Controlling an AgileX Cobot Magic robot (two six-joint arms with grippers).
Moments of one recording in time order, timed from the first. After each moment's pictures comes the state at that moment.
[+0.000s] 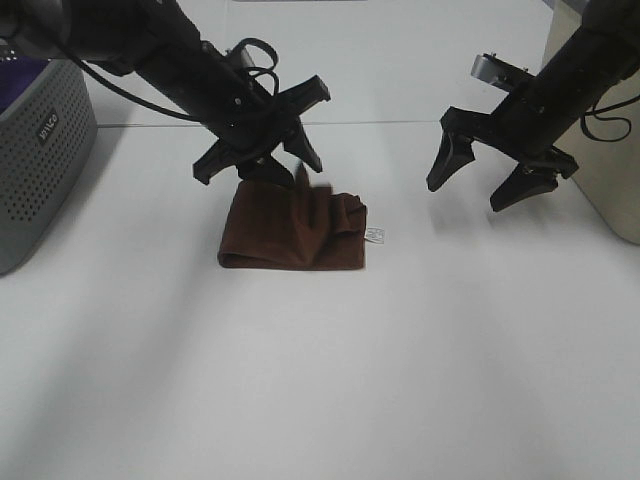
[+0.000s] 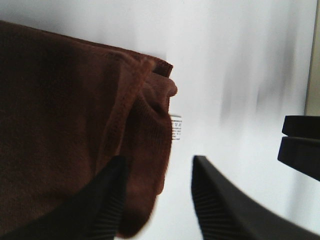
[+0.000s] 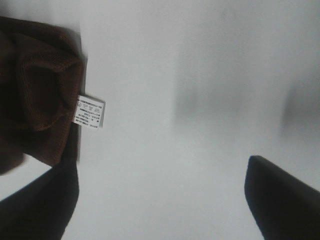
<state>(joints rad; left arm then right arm) -0.41 2.25 -1.74 -0.71 0.72 -0.16 0.06 2.16 -1.59 0.47 0.94 -0.25</state>
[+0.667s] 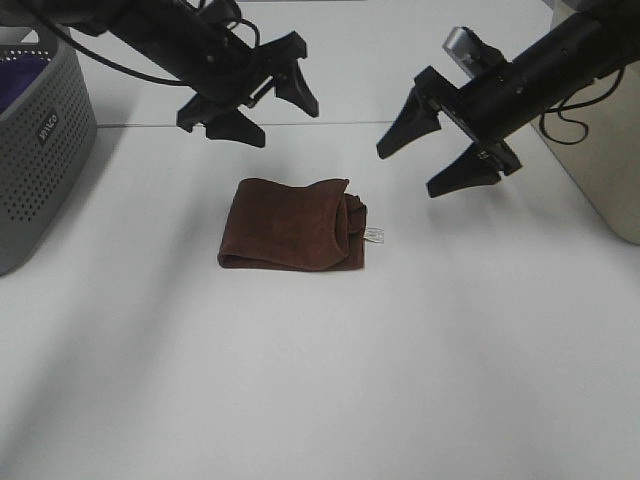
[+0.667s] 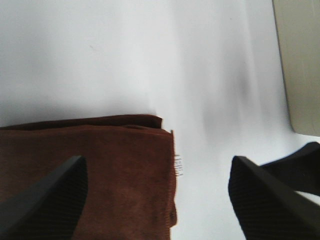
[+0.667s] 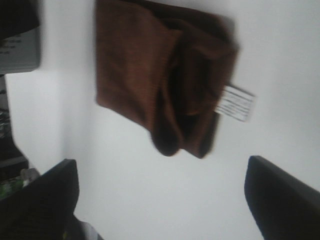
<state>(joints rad) -0.30 2.27 -1.90 -0.72 0.80 0.05 0.09 2.15 -1.59 0.87 1.08 -0.47</state>
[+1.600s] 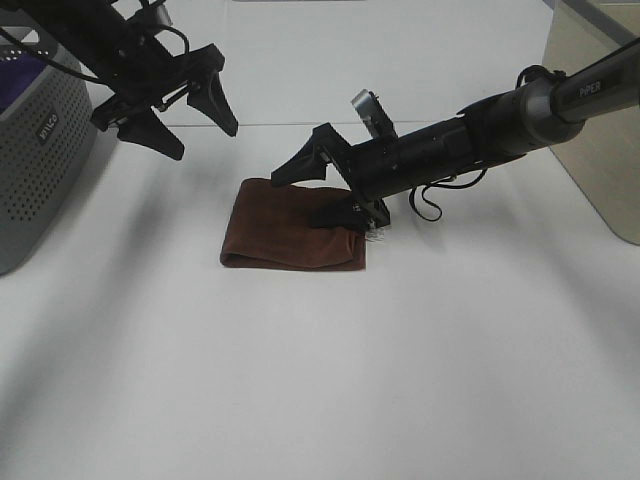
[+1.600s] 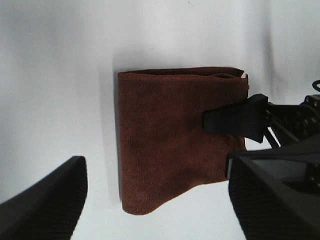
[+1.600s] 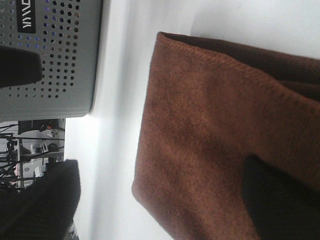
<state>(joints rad) -0.17 2.27 -1.94 -0.59 1.07 0.08 0.27 2.43 -1.59 1.39 0.88 -0.82</state>
